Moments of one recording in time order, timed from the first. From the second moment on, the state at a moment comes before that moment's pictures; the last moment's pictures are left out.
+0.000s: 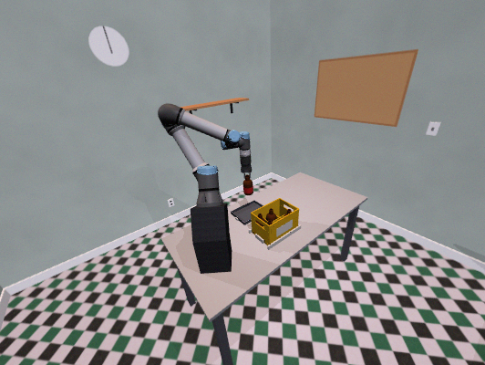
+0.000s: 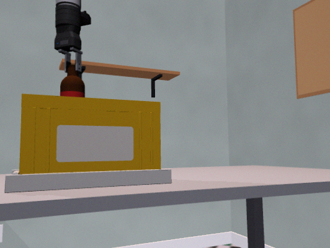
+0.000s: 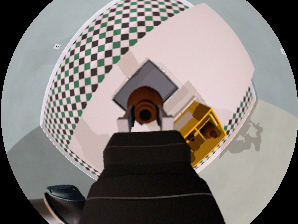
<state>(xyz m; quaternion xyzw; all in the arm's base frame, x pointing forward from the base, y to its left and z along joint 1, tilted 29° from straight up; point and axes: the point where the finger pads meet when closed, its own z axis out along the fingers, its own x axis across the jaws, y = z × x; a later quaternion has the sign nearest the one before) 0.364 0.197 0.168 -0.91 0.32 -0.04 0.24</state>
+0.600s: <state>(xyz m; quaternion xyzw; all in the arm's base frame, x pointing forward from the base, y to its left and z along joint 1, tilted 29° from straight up) 0.365 0.197 0.167 -0.91 0.32 -0.04 0.25</state>
